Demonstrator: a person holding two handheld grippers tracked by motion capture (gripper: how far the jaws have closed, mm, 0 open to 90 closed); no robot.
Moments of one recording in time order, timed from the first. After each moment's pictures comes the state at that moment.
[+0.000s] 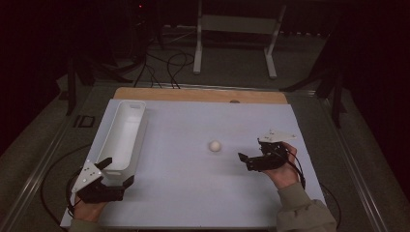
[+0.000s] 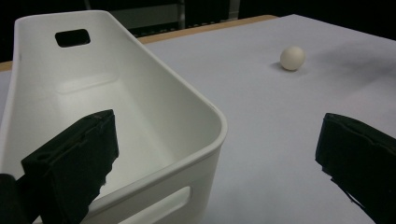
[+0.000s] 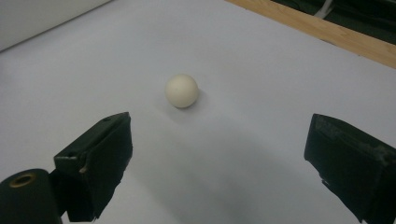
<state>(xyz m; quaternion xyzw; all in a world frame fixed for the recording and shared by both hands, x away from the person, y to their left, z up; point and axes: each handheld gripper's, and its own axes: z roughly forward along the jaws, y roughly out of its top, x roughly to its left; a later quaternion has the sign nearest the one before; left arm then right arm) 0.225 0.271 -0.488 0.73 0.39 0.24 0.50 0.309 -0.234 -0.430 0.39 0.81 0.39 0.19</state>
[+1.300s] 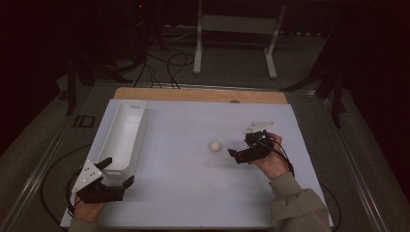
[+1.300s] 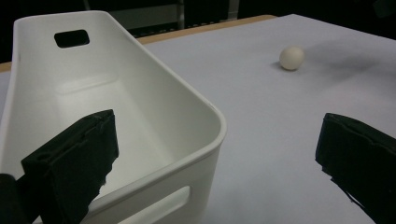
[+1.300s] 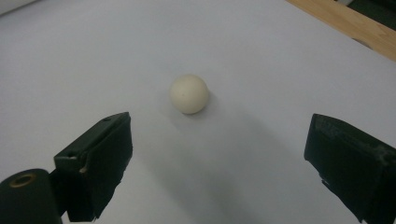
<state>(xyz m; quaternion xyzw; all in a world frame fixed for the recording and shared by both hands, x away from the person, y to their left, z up) 0.225 0.271 -0.488 0.74 0.39 0.24 0.50 0.344 -0.202 -0.434 0.35 0.86 0.34 0.16</state>
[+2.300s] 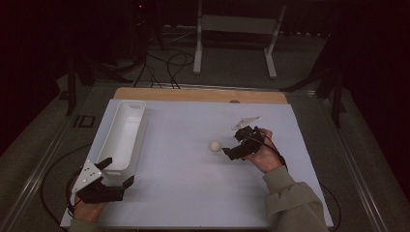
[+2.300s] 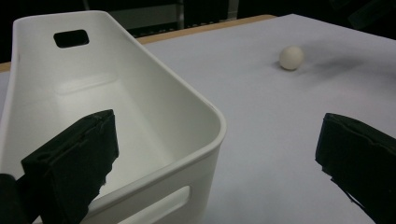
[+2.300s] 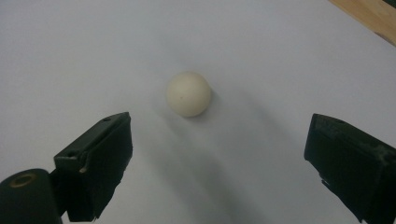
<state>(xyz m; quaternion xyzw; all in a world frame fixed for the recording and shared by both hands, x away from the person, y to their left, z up) 0.225 0.271 -0.488 0.74 0.39 0.24 0.50 0.367 -0.181 -0.442 0.34 0.88 0.30 0.15</state>
